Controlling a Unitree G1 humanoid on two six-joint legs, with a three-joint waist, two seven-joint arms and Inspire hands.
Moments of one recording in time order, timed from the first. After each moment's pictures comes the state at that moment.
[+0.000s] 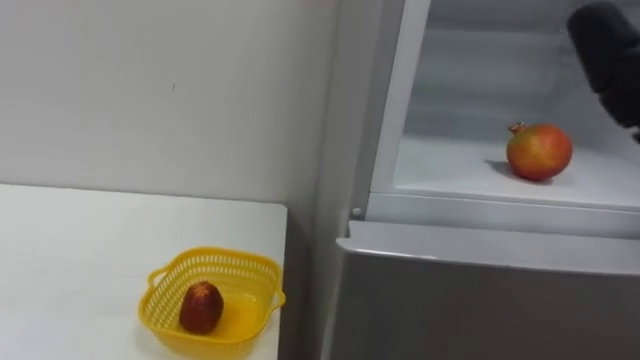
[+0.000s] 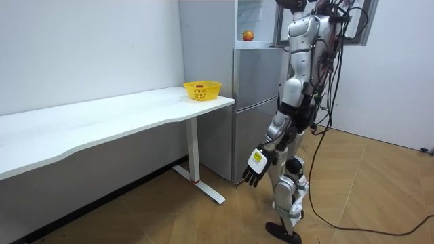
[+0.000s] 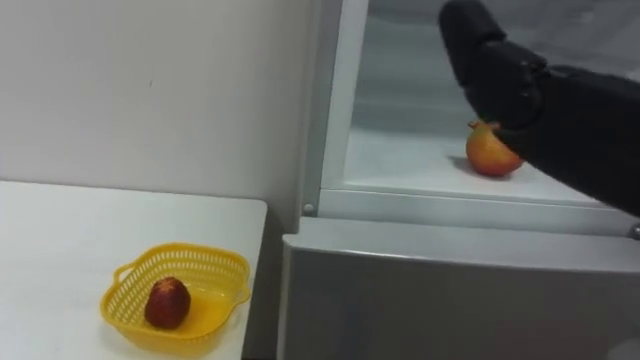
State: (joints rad) left arm 0.28 0.23 0.06 1.12 0.27 -0.02 0.07; right arm -0.18 -0.45 -0.20 -0.67 -0.18 -0.29 -0.51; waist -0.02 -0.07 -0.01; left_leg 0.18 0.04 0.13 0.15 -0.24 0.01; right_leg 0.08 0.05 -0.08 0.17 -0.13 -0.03
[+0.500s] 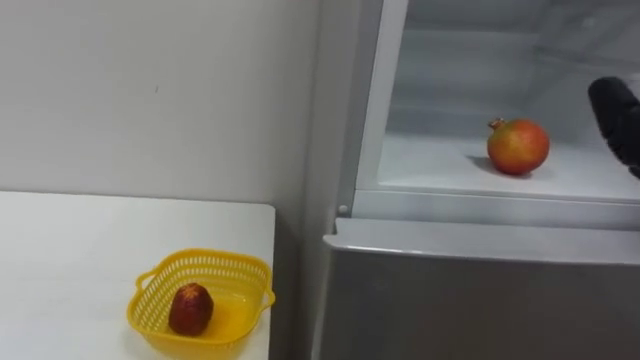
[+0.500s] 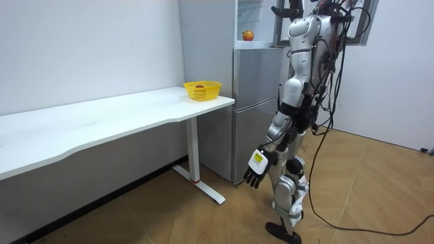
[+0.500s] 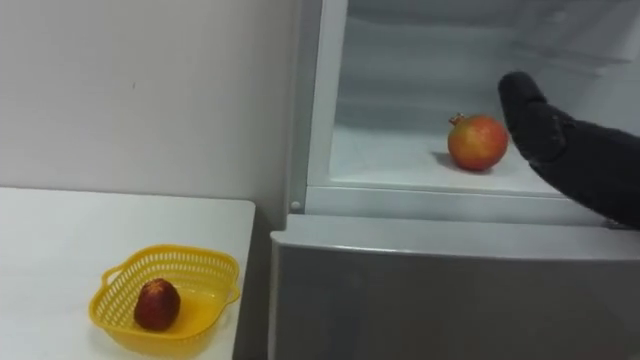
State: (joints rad) left arm 0.26 0.24 0.08 1.15 0.27 -0.01 0.06; right arm -0.13 -0.46 -0.22 -0.39 -0.13 -0.24 -0.49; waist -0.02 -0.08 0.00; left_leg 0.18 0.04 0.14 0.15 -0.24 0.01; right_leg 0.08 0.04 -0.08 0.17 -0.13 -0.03
